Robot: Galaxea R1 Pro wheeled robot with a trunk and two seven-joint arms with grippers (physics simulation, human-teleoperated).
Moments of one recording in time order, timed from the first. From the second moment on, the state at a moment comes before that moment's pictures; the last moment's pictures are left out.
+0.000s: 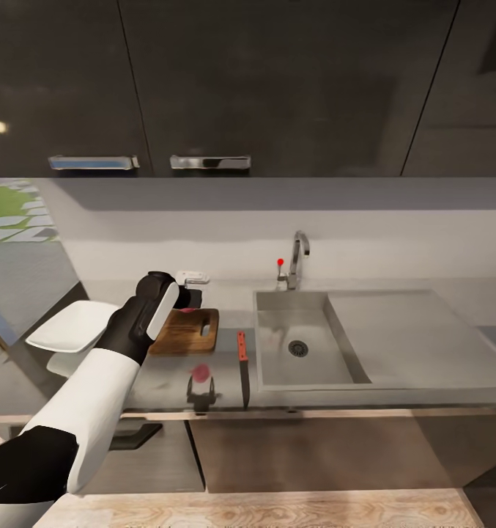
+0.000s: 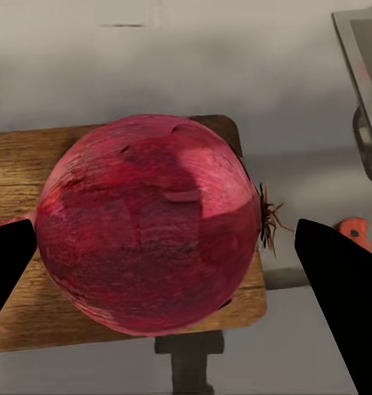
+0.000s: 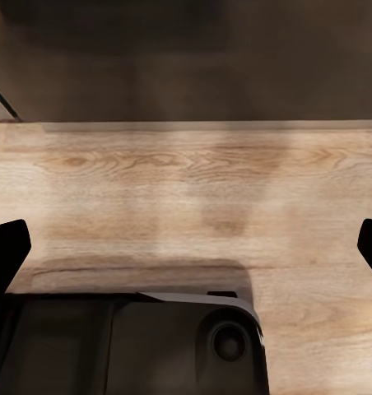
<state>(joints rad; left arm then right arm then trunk) -1.05 -0.04 -0.20 -0.97 0.26 1.02 0.20 0.18 0.13 -0.16 -0.32 0.28 -0.84 -0.13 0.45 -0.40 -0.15</state>
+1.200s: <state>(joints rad) -1.05 -0.04 -0.20 -0.97 0.26 1.02 0.20 0.18 0.13 -0.16 -0.32 0.28 -0.84 -0.13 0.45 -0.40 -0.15</state>
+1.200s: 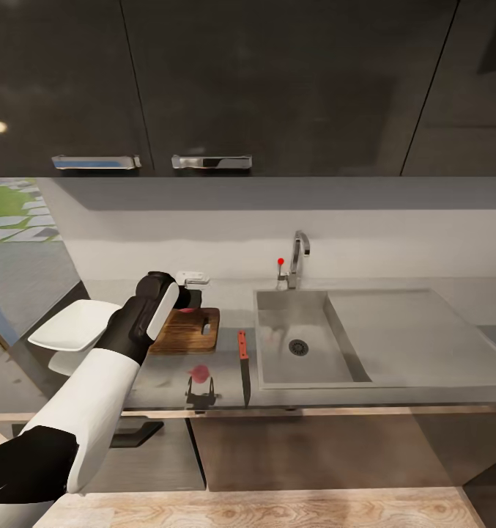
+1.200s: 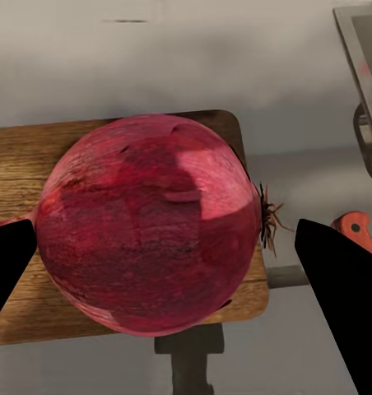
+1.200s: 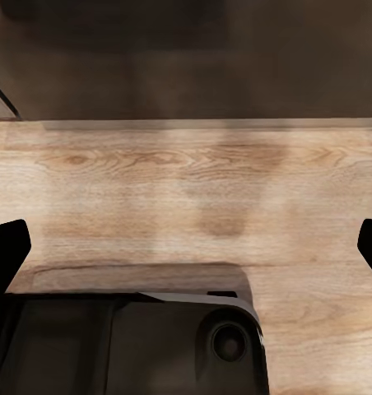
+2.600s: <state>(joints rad) -1.05 -0.04 -0.20 -0.94 0.26 1.02 0.20 0.18 0.13 -0.16 -0.32 0.28 -0.84 -0.13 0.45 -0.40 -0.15</state>
